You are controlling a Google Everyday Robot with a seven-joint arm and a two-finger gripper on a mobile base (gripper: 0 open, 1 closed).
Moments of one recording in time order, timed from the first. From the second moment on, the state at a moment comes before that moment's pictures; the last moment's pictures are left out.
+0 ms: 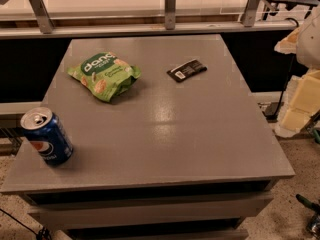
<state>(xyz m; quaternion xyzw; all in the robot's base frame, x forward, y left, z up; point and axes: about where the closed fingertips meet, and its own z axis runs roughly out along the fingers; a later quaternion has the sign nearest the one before) 0.438 -0.216 0.978 -0.60 0.78 -0.04 0.16</state>
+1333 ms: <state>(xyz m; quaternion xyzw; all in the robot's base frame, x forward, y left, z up) 0.458 -0.079 0.984 -0.73 0.67 -0.04 0.15</state>
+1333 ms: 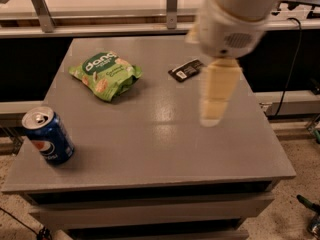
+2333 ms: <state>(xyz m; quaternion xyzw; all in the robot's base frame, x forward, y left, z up) 0.445 0.073 0.995 -0.82 0.54 -0.03 0.16</state>
